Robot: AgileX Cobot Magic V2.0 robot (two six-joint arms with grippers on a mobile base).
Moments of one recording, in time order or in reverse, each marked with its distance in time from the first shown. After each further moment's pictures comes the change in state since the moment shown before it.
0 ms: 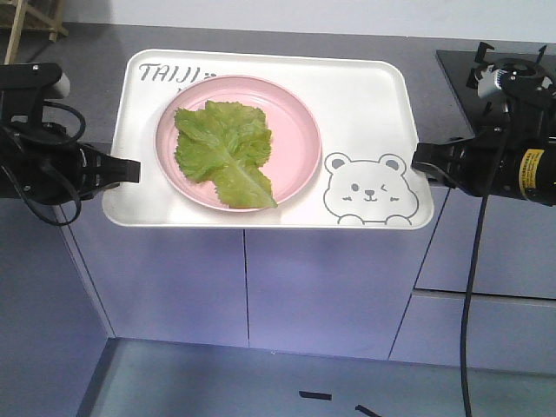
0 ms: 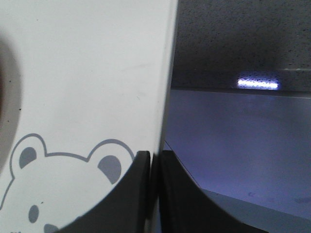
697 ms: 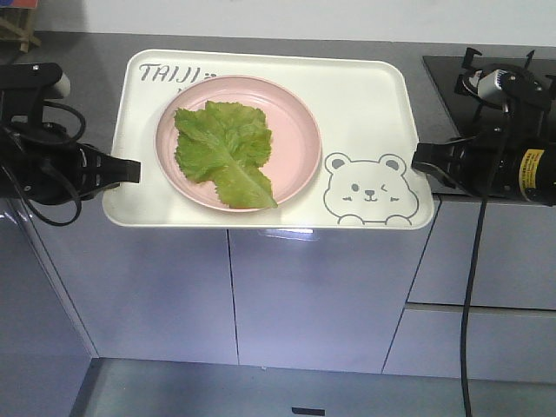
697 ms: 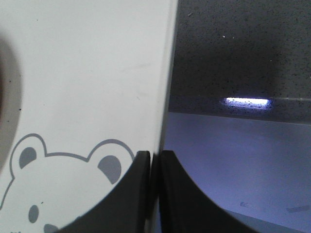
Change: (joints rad) left arm 0.000 0.000 0.000 -0.001 -0.001 0.000; right arm 0.000 0.000 0.000 0.000 0.001 0.000
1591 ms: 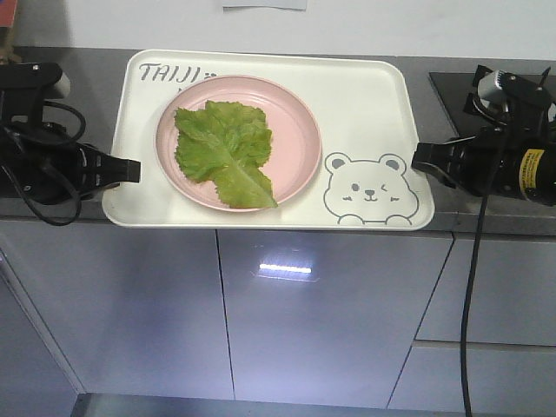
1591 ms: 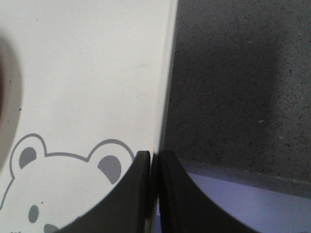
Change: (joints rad) left arm 0.000 0.000 0.000 0.000 0.000 0.000; right arm 0.000 0.000 0.000 0.000 0.000 0.000
